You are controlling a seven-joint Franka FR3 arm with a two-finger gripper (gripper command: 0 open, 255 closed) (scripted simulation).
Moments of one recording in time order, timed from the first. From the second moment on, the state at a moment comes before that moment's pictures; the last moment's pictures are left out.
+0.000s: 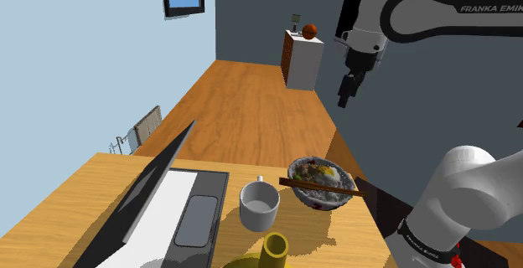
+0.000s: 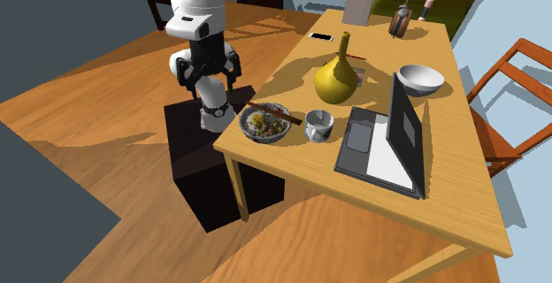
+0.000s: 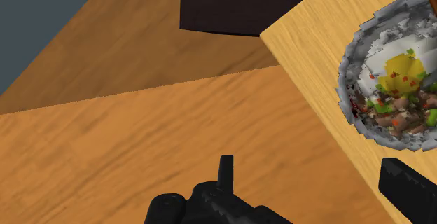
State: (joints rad) arm 0.02 -0.75 -0.01 -2.41 -0.12 1.70 -0.06
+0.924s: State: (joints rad) arm 0.14 -0.62 0.20 -2.49 0.02 1.90 0.14
